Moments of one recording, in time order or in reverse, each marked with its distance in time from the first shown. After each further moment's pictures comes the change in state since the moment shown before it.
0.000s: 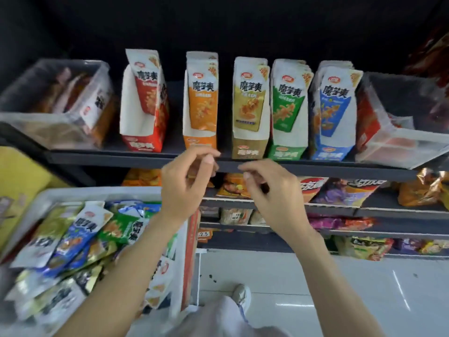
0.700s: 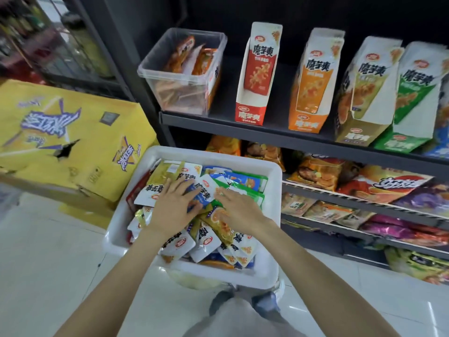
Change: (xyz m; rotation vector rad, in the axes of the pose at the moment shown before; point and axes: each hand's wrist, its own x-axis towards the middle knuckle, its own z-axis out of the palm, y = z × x) left_hand -0.158 -0.133 -0.216 0.965 -0.616 -0.357; right_hand -0.051 -0.100 0.240 -0.339 -1.056 -0.111
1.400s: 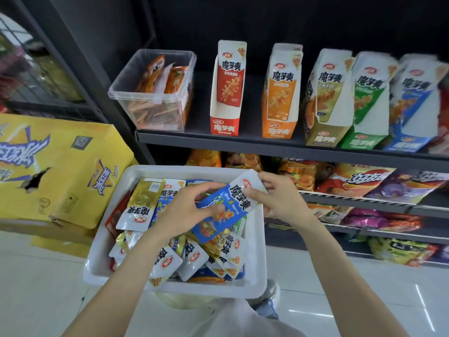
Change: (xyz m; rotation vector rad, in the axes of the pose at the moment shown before) left_hand 0.025 0.072 -0.077 -0.993 -0.127 0.068; right_hand -0.087 0.036 -0.077 1.014 0.551 0.147
